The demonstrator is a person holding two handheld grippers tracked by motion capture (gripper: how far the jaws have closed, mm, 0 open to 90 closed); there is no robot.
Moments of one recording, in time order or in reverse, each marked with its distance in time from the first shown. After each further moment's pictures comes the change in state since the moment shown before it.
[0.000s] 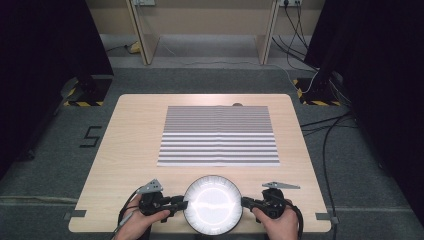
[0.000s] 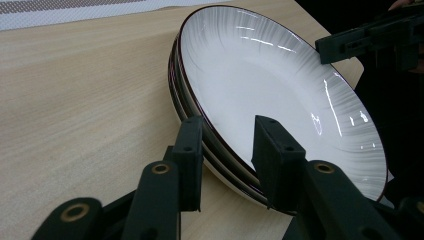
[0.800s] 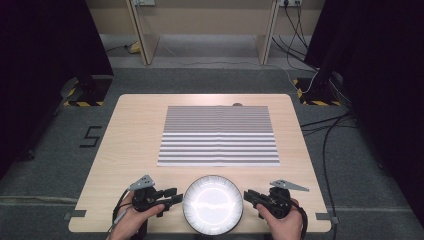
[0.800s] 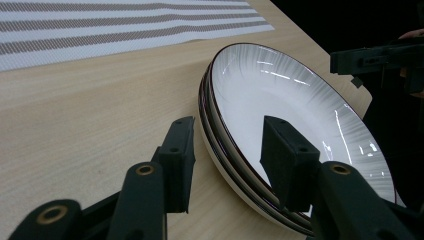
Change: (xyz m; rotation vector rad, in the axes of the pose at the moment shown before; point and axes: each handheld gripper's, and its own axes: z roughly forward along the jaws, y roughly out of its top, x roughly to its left) left arm 0.009 0.006 -0.013 -0.084 0.043 -0.029; right arm -0.007 0.001 -0.009 -0.139 0.017 -0.033
